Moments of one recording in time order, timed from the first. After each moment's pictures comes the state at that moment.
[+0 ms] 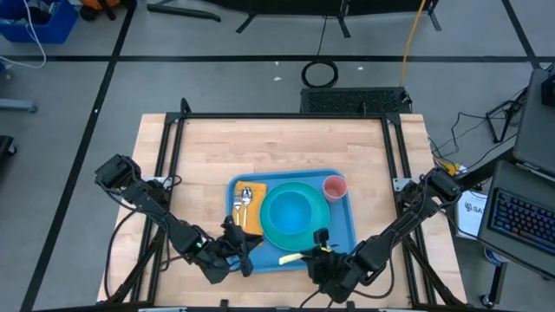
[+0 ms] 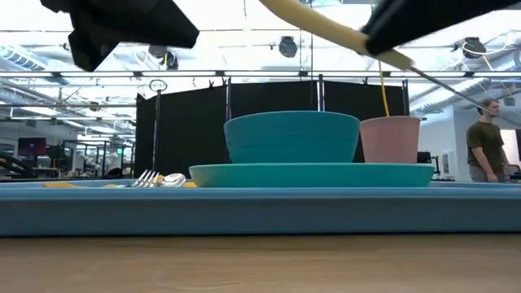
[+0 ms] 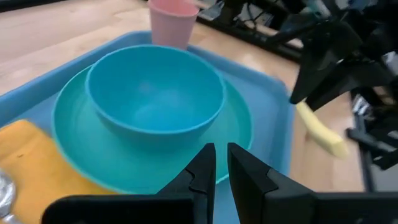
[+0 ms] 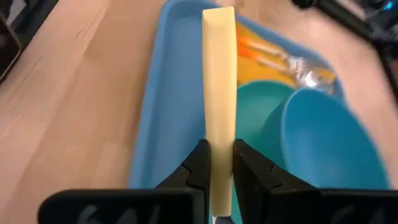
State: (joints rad) left arm -0.72 1.68 0.96 0.01 -0.89 -0.89; right arm 0.75 1.83 1.24 -0.40 0.71 0.24
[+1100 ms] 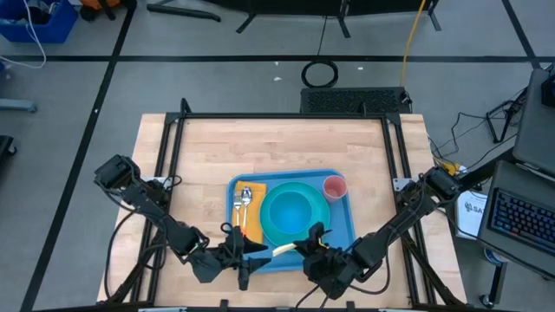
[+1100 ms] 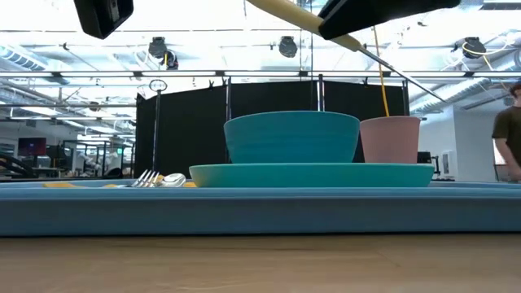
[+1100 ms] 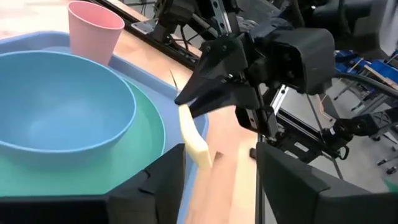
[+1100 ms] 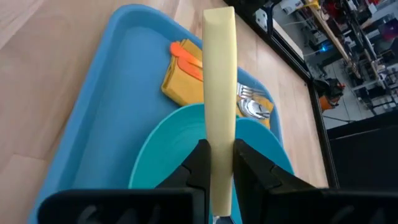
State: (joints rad) left arm -0.74 1.68 0.96 0.36 -0.78 -0.81; right arm 0.71 1.83 1.26 -0.35 0.87 -0.03
